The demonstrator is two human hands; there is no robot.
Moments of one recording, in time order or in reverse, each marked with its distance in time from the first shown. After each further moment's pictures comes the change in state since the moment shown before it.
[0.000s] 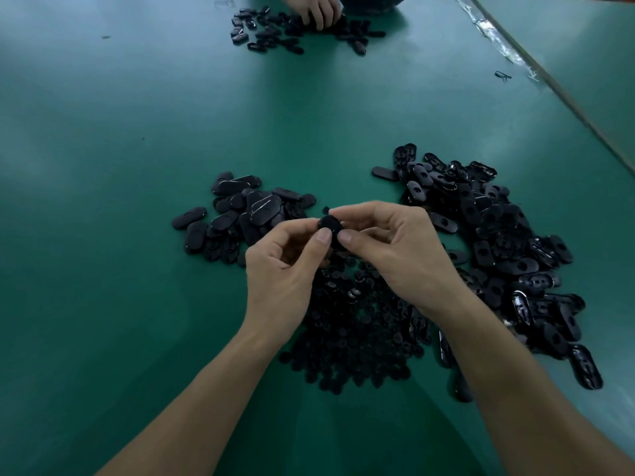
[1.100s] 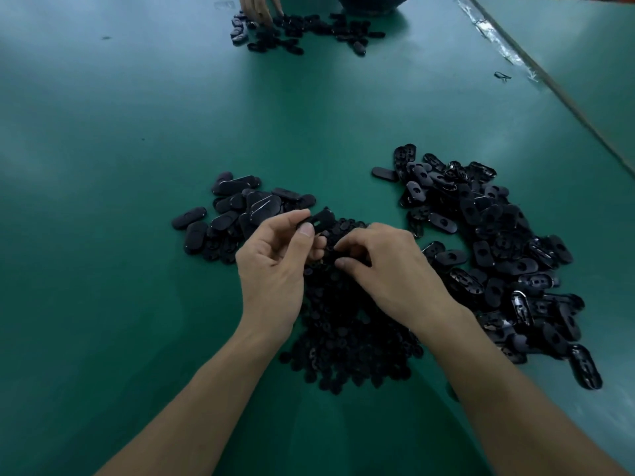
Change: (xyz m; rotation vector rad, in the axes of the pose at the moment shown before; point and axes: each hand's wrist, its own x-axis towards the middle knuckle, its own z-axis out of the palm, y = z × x) left_hand 0.003 -0.004 0.000 -0.160 0.097 -0.057; right_hand -0.005 0.018 0.006 -0.760 -0.041 0.032
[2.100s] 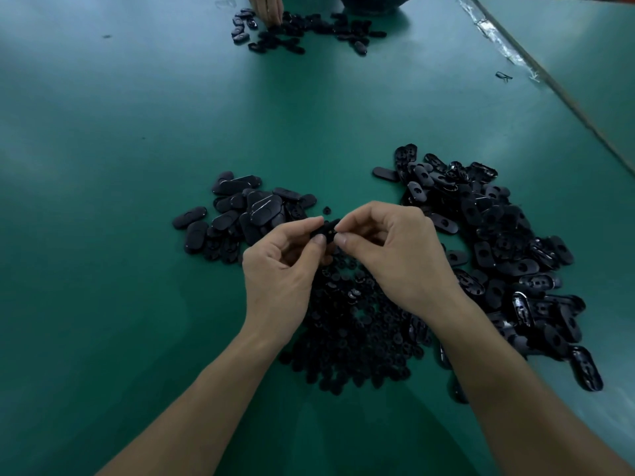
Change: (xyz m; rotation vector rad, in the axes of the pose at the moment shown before) left_hand -0.004 0.004 0.002 0.126 -0.046 -0.008; right_hand 0.000 -0.020 -0.019 0.457 0.129 -0.007
